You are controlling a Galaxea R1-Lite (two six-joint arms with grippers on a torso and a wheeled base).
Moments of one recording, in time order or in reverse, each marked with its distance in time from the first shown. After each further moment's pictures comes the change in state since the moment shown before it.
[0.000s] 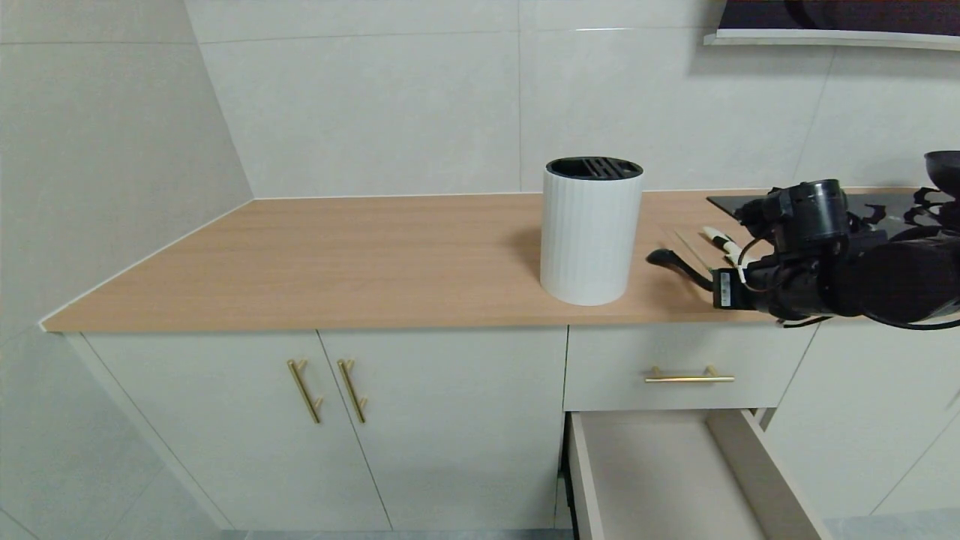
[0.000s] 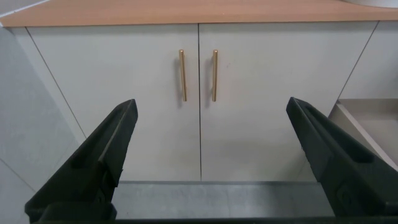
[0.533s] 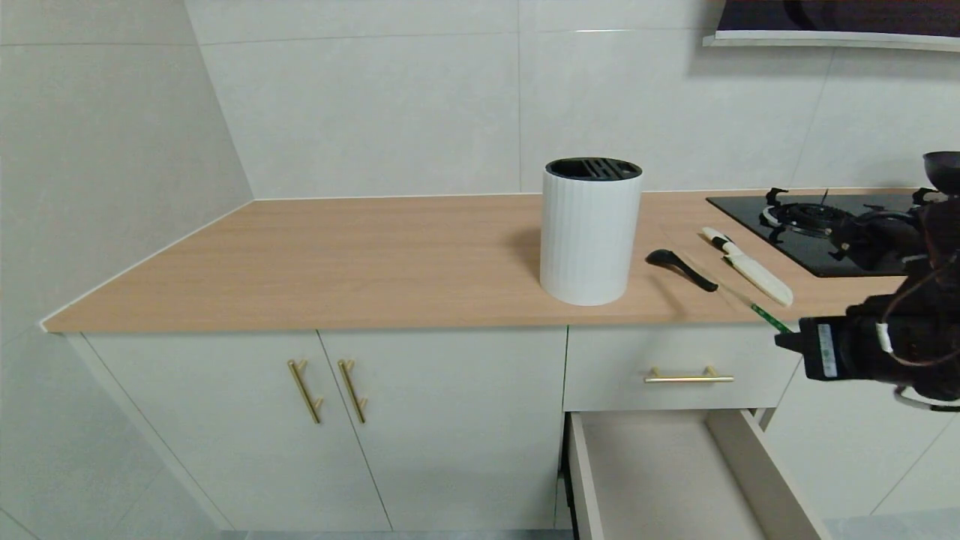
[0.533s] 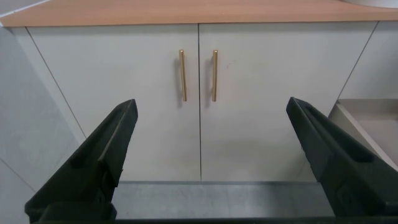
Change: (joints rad) left arm 0.000 0.000 0.000 0.000 0.000 0.000; right arm 0.134 -0.479 0.303 0.243 0.037 0.021
